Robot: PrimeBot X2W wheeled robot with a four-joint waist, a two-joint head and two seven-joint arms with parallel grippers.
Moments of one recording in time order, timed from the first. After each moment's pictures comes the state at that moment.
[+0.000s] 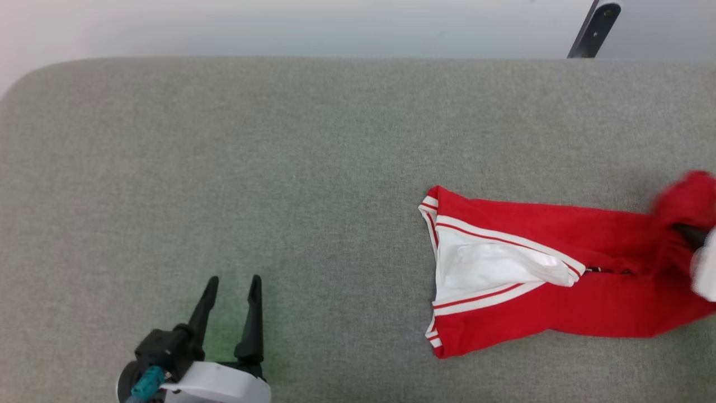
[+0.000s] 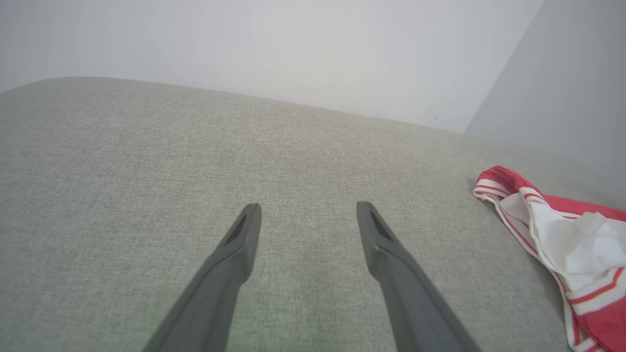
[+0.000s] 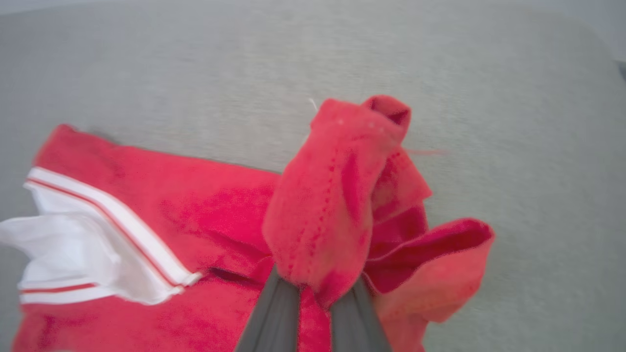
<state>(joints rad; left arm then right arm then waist) -0.06 0.07 -0.04 0.19 -0.24 -0.11 -0.26 -0.42 -0.59 0.07 0.28 0.69 0.13 0.63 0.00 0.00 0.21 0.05</state>
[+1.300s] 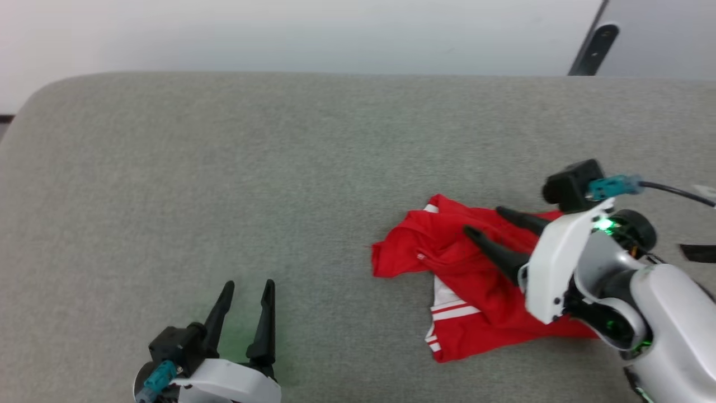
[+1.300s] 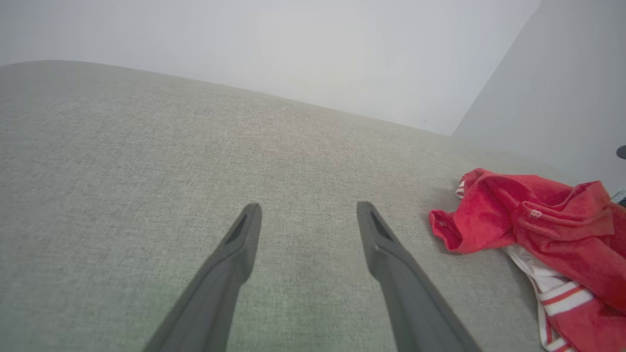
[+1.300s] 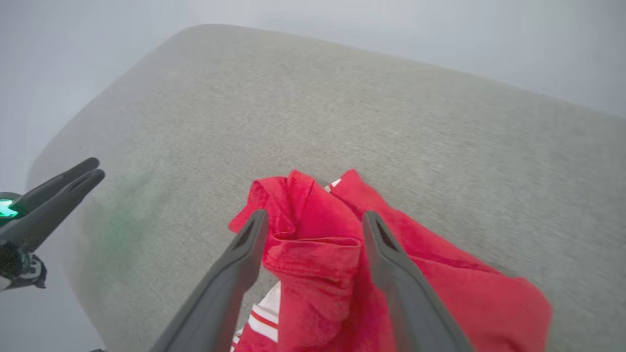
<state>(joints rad) -0.09 0.05 -0.06 0.28 -0.28 -0.13 -0.26 -0.52 -0.36 0.48 0.11 0.69 0.13 0.53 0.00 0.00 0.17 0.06</state>
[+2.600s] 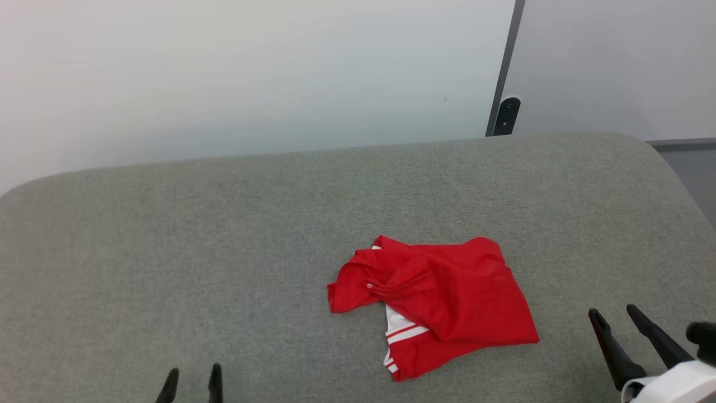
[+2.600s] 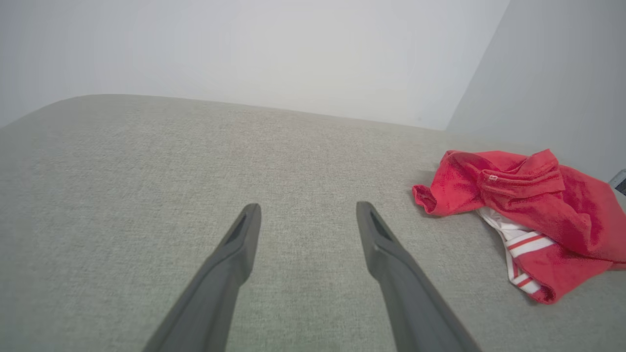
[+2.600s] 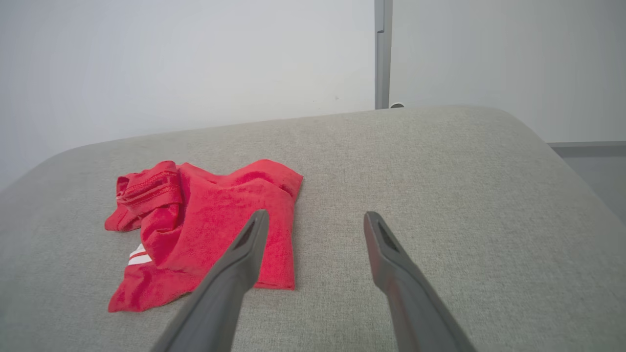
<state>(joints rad) 0.17 0.10 0.04 0.17 -0.26 -0.10 -0.26 0.02 -0.39 0.13 0.09 0.56 0.13 0.03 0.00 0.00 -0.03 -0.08</state>
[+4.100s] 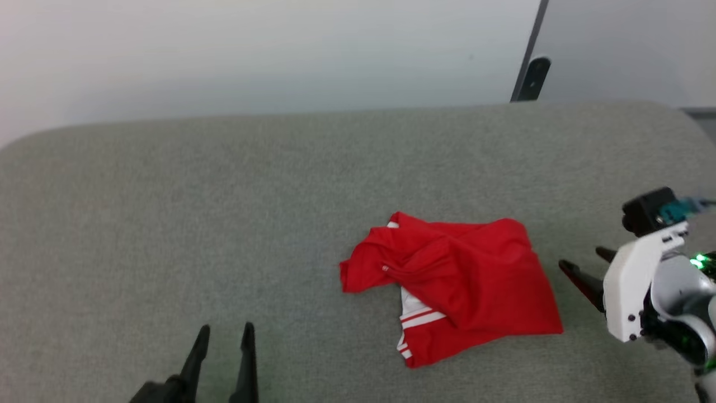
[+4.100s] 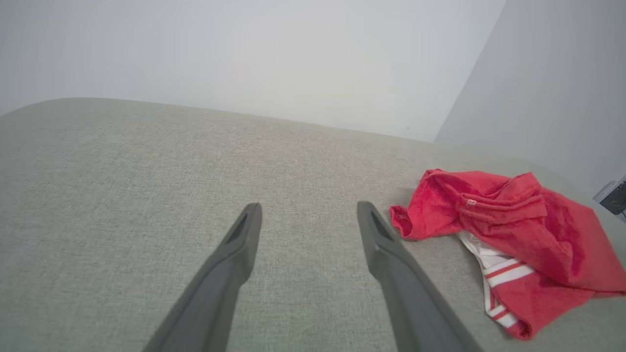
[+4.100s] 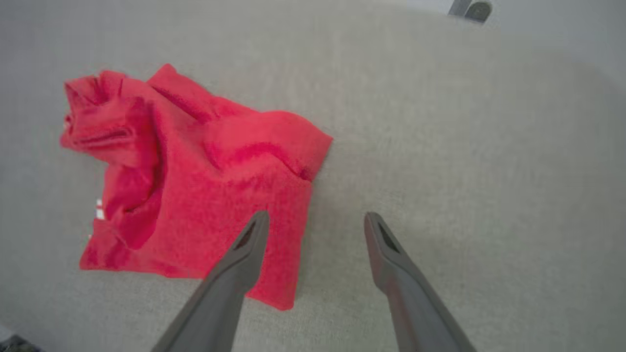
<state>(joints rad) 0.16 0.08 -0.06 0.01 -0.25 -0.03 -0.23 -0.36 -0.47 0.27 0.12 0.56 0.13 0.64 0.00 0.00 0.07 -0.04</state>
